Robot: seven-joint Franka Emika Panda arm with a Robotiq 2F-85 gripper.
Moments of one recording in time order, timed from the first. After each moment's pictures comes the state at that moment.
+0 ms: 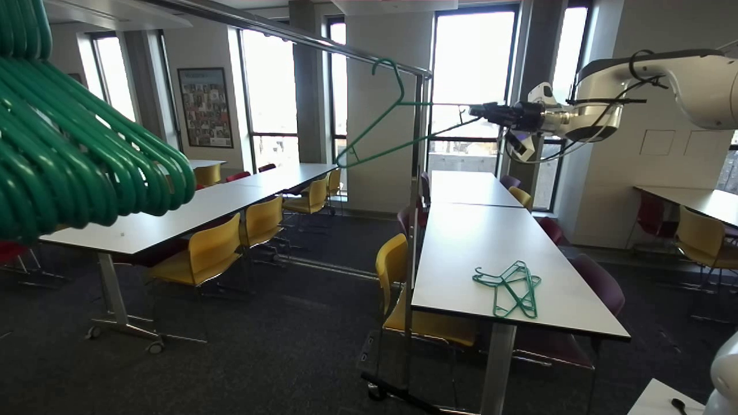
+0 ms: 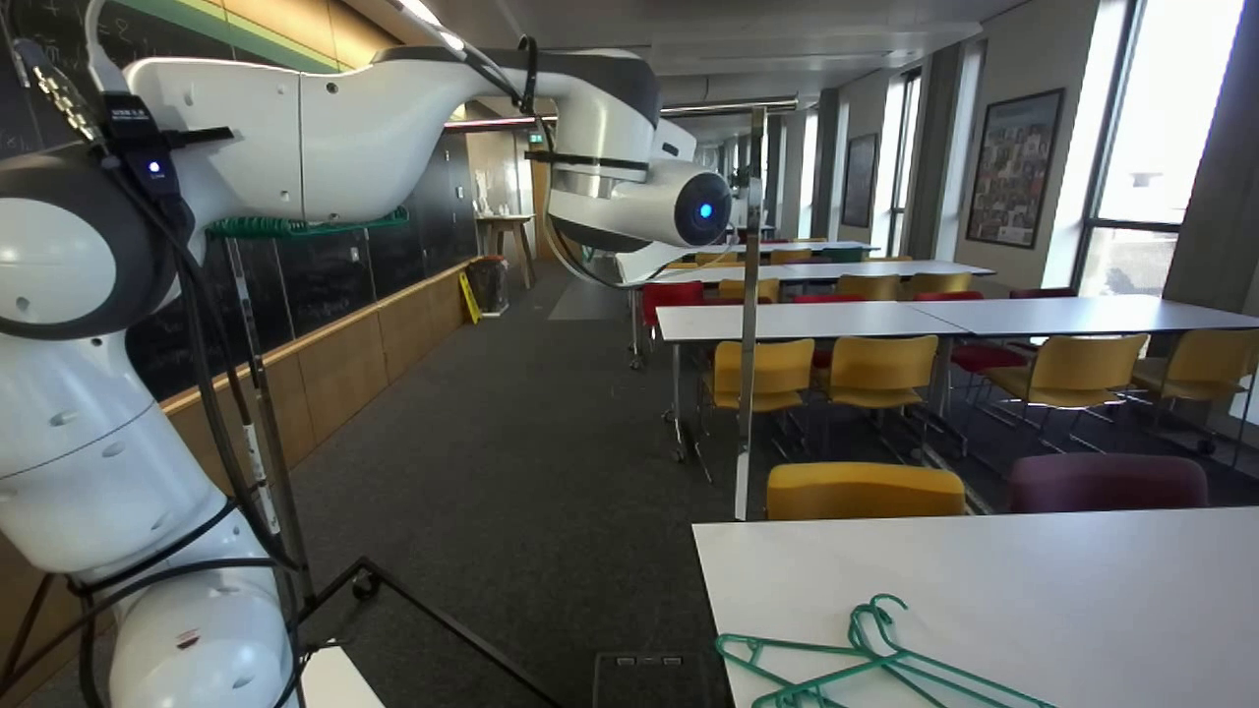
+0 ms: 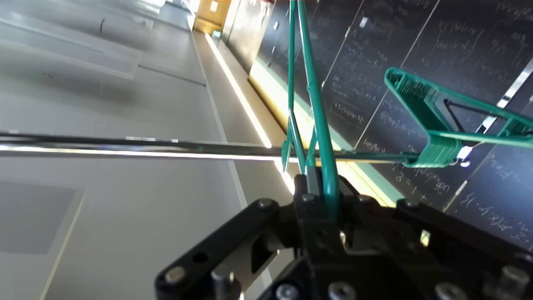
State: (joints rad) arm -0.17 -0.23 -0.18 -1.94 1.63 1.76 -2.10
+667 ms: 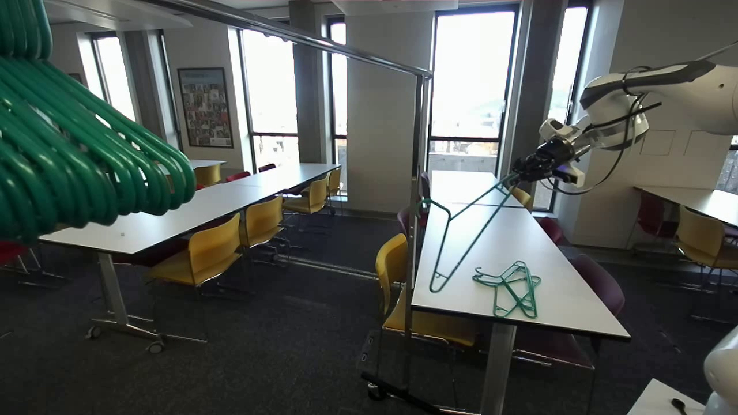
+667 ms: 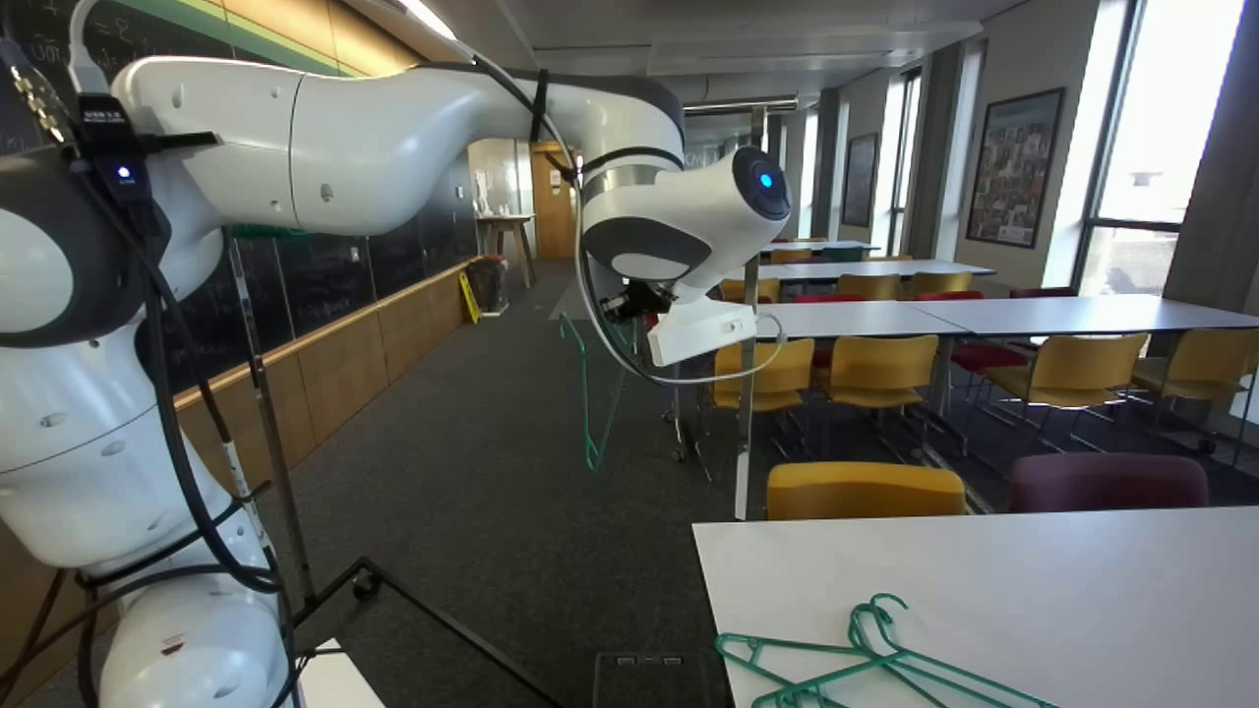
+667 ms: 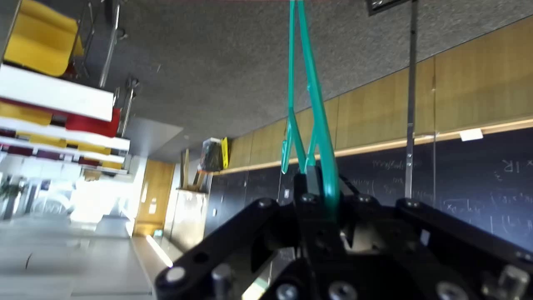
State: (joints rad) arm -0.25 -0.21 -0.28 -1.97 0.95 1.60 -1.92
